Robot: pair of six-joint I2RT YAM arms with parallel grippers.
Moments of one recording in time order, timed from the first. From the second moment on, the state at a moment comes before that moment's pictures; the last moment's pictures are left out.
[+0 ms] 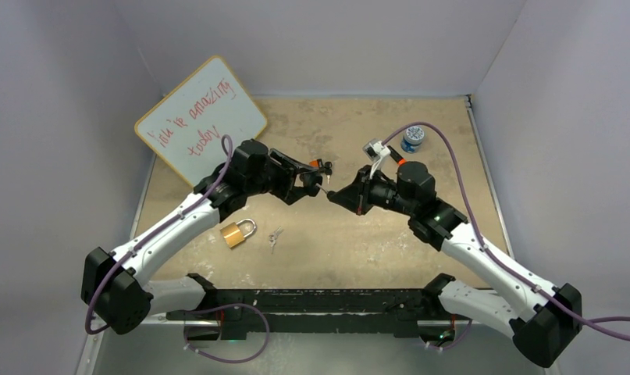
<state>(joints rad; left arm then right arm) -0.61 1.22 0.98 -0.34 0.21 -1.70 0.64 0.96 0.77 -0.08 -0.44 0.48</state>
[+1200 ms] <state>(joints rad) -0.71 1.32 1.01 -0.38 -0.17 -1.70 0.65 1.23 1.00 -0.32 -0.31 0.65</state>
